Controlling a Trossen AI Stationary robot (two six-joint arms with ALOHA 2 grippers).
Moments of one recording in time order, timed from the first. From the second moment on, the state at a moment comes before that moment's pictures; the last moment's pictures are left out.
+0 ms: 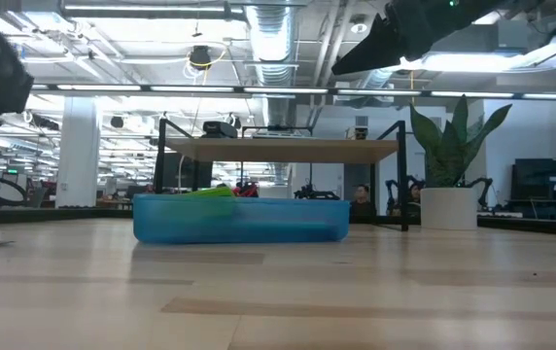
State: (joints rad) left arm -0.77 1.69 0.96 -0.89 -0.14 -2.04; right arm 0.23 1.31 0.78 0.13 0.60 -0.19
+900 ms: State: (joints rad) left arm -0.77 1.67 0.83 -0.71 -0.03 -1.71; right arm 0.23 1.31 0.78 0.13 0.60 -0.16
